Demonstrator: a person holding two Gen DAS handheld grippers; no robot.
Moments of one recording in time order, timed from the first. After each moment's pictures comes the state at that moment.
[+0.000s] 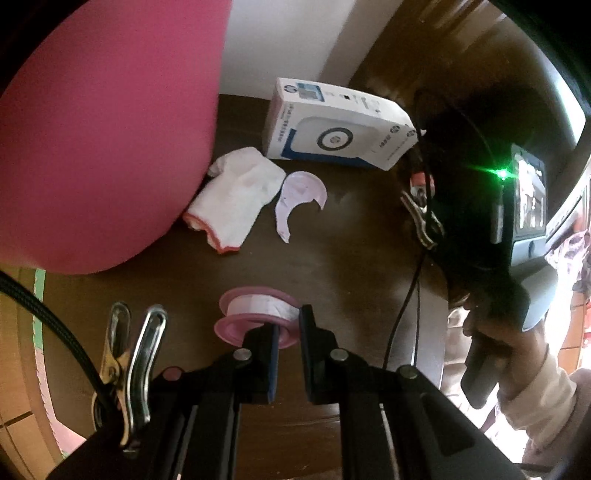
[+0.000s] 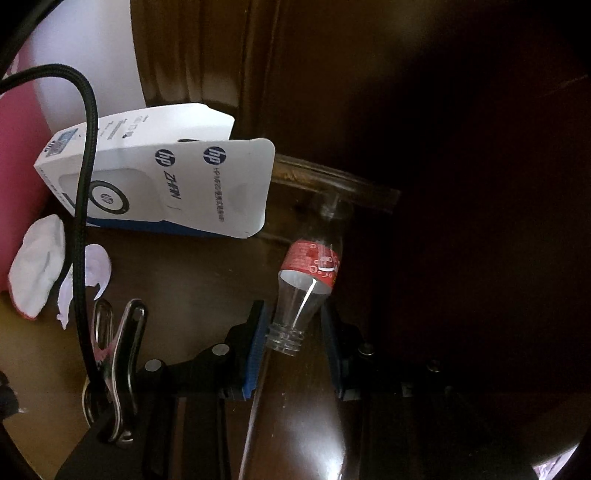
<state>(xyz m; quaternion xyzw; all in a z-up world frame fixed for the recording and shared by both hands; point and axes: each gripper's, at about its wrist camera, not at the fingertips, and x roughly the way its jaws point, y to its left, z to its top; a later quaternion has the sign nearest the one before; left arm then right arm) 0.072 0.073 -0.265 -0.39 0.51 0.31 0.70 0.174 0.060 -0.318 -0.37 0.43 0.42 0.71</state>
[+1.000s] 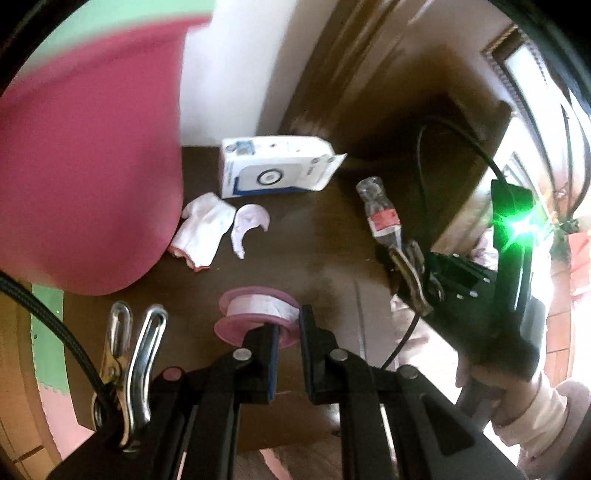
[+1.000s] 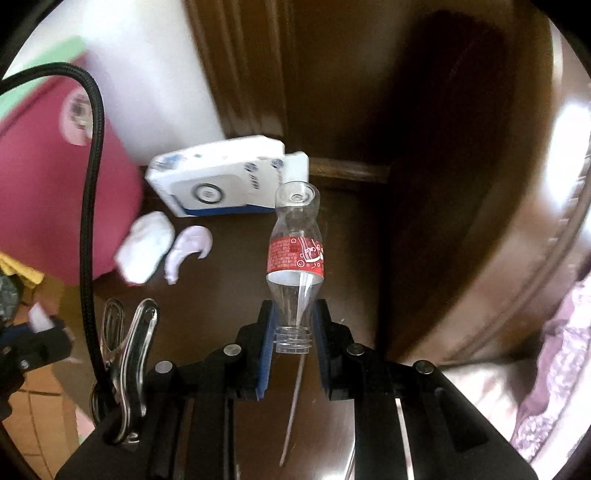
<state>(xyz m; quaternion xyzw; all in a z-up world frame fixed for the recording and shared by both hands) 0.061 0.050 -0.170 -0.36 0.48 0.25 0.75 0.173 0.000 -0.238 -0.29 0.49 0.46 0.68</state>
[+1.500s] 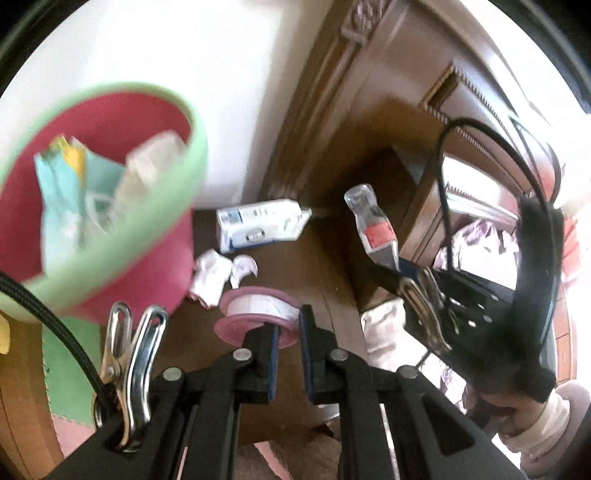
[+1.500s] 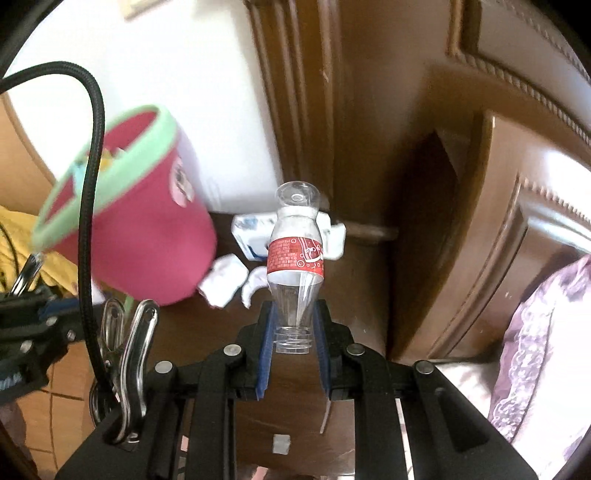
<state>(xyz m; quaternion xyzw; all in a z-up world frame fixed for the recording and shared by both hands) 0.036 0.056 -0.072 -0.32 0.44 0.25 0.80 0.115 -0.013 -0.113 -0.24 0.45 0.51 0.69</state>
